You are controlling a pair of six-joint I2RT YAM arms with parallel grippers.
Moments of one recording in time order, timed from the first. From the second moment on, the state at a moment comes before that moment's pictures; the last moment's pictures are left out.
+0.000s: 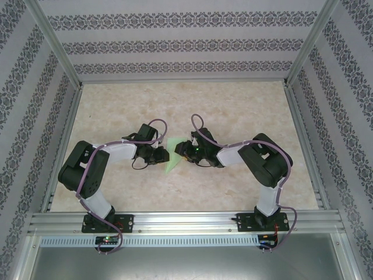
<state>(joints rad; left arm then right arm) -0.46 1.69 0.81 -0.26 0.46 -0.59 0.68 1.87 0.79 0.42 -0.42 1.10</state>
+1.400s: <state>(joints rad) -0.51 1.07 0.63 -0.31 0.07 -0.69 0.74 1.60 1.34 -0.92 0.30 0.58</state>
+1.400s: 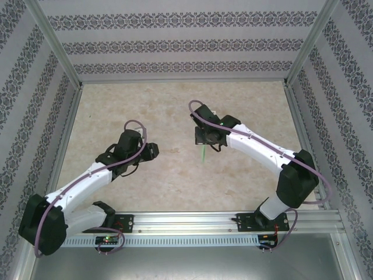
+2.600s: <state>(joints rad) -0.49 0.84 0.53 -0.49 -0.20 -0.78 0.87 1.70 1.28 -0.70 -0.11 0.57</state>
